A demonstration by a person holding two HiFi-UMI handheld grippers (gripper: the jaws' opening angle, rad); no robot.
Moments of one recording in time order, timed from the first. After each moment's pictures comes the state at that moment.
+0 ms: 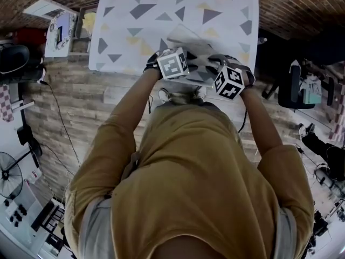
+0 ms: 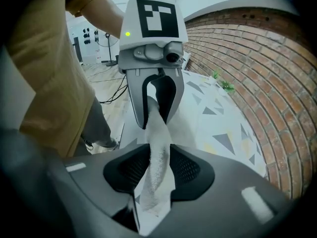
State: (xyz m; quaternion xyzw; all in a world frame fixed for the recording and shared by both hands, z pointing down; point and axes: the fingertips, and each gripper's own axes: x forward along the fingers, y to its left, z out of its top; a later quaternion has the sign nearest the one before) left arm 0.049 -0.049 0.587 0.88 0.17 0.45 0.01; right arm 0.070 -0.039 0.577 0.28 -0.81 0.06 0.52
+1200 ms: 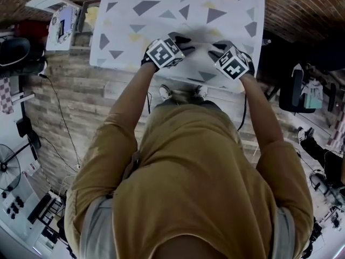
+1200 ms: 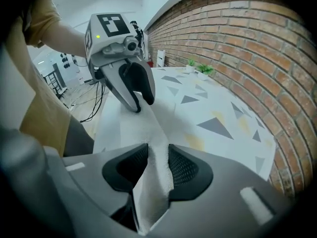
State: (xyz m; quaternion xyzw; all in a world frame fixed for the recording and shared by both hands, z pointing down) left arm 0.043 -0.137 0.587 0.92 0.01 0.39 0.08; right arm 0.101 -0.102 0.595 0.35 -0.80 0.18 0.45
